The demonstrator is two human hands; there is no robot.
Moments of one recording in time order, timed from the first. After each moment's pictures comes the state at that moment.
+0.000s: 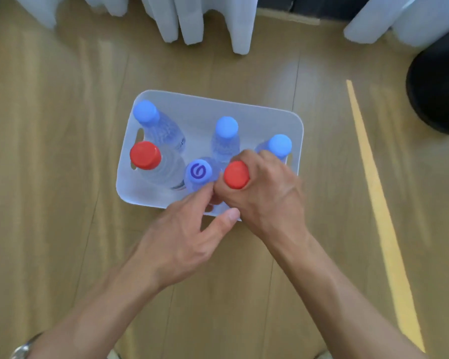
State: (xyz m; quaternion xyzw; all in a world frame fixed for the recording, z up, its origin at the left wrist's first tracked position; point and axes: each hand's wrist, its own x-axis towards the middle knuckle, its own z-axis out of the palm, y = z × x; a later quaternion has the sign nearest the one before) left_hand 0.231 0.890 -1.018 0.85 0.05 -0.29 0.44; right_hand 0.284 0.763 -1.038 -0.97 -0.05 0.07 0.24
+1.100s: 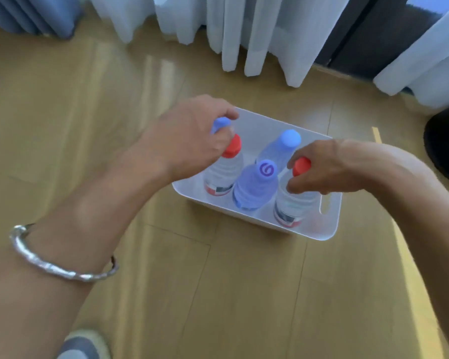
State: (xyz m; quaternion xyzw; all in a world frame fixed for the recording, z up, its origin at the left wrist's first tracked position) left_hand 0.273 0.979 -0.974 0.94 0.05 -0.12 0.30; right_hand 0.335 0.784 -0.978 -0.91 -0.16 0.38 -0.04
